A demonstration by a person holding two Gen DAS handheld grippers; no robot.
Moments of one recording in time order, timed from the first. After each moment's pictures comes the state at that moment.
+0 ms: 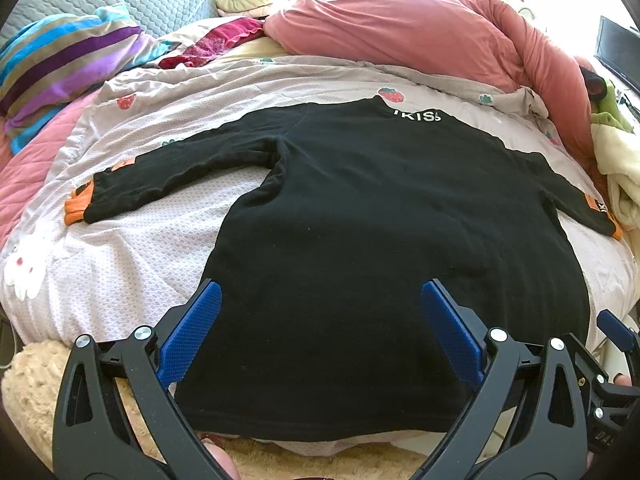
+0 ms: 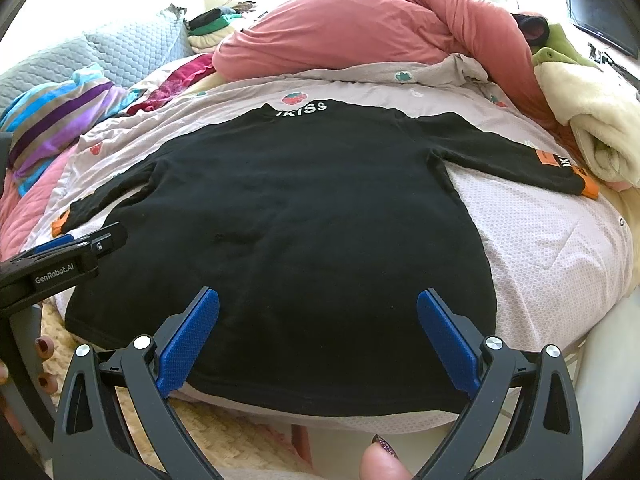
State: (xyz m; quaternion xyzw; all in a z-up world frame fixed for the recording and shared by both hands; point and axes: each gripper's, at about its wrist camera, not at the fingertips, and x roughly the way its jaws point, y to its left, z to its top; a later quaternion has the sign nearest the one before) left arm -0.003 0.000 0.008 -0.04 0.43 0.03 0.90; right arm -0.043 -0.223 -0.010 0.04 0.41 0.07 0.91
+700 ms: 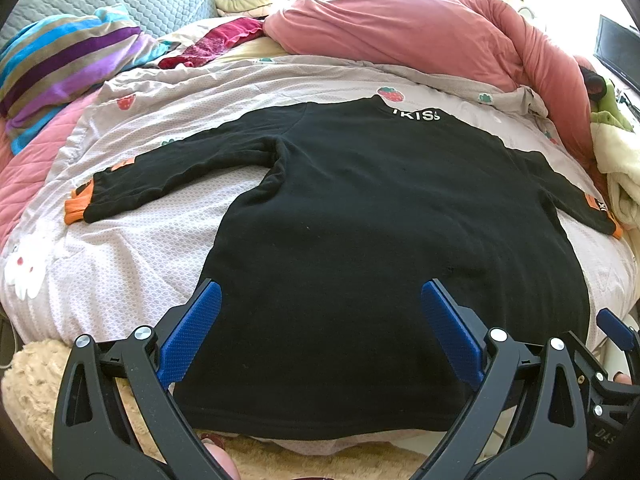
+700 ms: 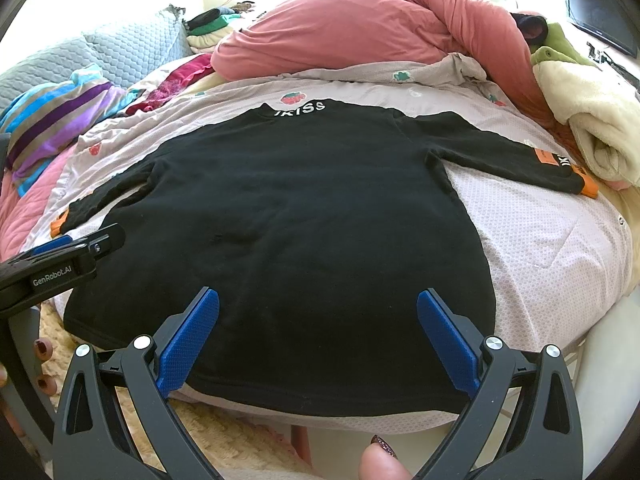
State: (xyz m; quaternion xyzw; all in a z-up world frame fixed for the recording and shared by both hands) left arm -0.004 -0.001 0.007 -0.04 0.43 0.03 0.90; right arm -0.043 -0.225 -0.010 0.05 0.42 0.07 0.91
